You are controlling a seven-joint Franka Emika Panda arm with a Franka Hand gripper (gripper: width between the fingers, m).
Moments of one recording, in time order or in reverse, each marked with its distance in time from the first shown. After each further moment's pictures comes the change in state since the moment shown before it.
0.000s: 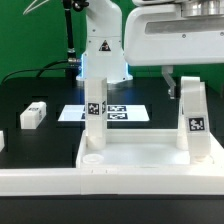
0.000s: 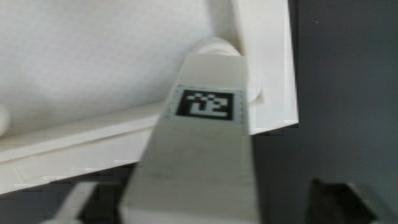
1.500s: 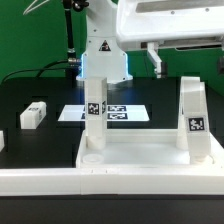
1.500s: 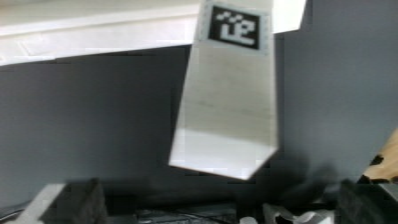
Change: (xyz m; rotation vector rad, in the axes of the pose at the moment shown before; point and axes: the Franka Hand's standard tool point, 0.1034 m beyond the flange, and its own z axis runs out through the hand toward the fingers) arm 0.000 0.016 -0.028 0.046 0.460 -0.170
